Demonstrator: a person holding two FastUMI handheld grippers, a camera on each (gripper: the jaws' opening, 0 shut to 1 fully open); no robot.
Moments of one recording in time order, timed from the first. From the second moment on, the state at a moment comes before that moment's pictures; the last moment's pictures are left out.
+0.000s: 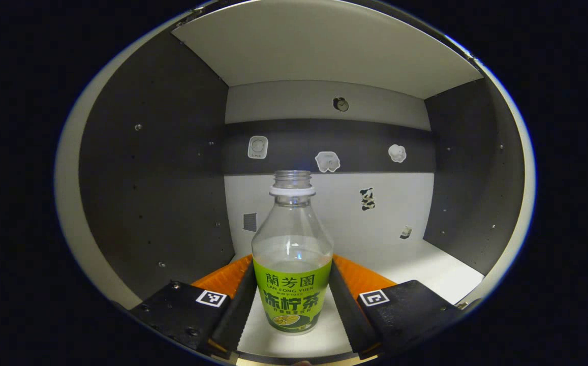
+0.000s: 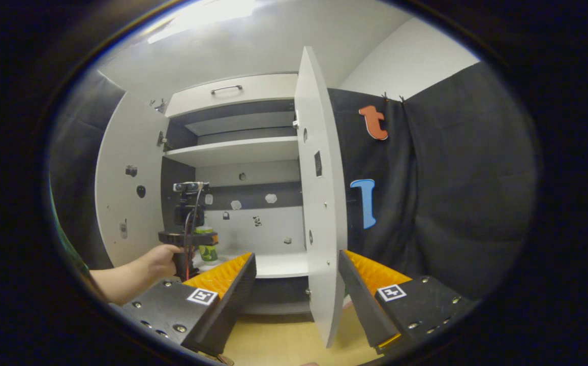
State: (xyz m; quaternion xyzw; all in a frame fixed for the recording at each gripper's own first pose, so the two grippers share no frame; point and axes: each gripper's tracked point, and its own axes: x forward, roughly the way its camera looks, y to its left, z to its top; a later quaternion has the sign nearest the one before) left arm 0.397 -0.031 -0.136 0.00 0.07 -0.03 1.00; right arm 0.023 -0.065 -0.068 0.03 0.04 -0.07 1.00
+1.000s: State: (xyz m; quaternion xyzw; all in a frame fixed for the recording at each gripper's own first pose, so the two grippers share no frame) left arm 0.134 -0.047 -0.140 -0.01 0.04 -0.07 1.00; right arm -0.062 -0.028 -0.058 0.04 0.02 0.03 1.00
